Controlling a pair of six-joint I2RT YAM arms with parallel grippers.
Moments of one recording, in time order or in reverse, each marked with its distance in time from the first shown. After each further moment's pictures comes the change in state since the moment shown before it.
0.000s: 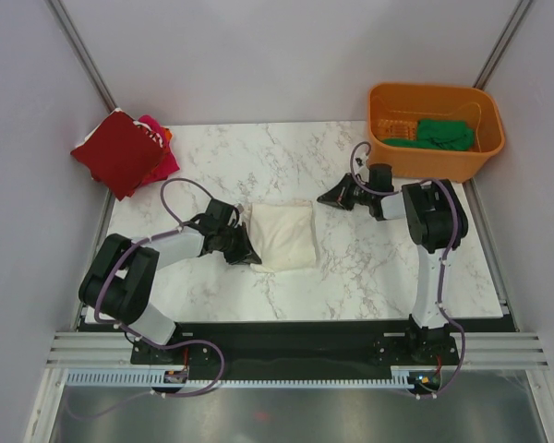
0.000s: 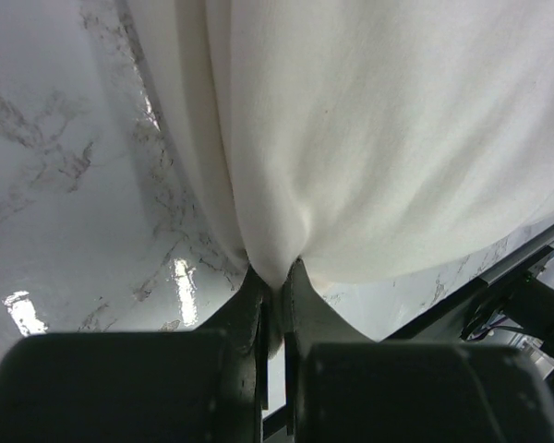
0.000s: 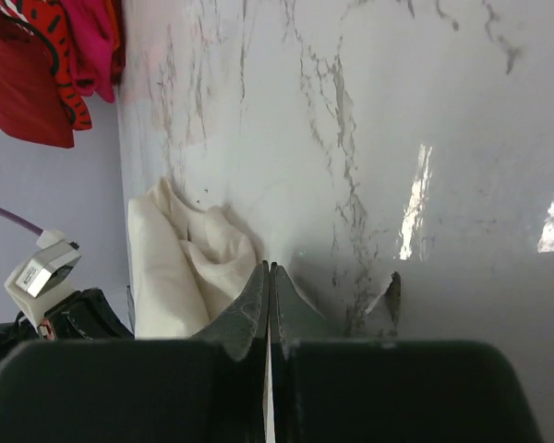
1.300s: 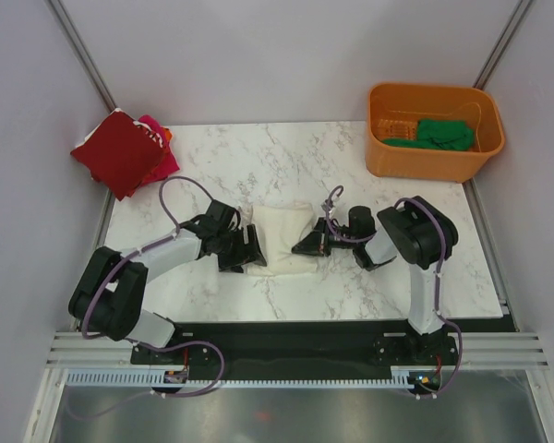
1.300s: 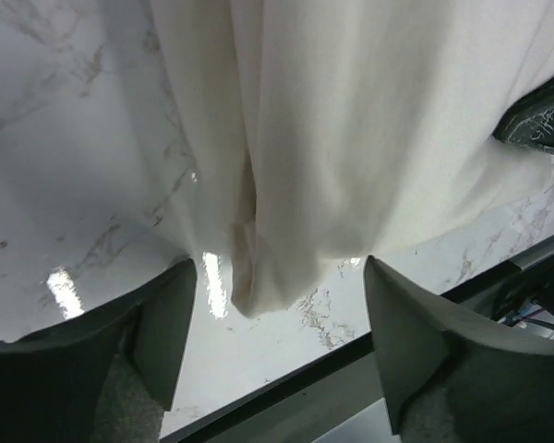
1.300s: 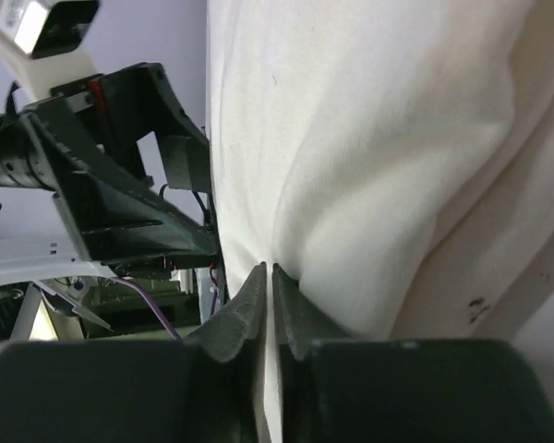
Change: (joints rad) left arm -0.038 -0.076 0.014 -0.147 -0.069 0.018; right arm 0.253 -0.118 -0.485 0.560 -0.143 0.264
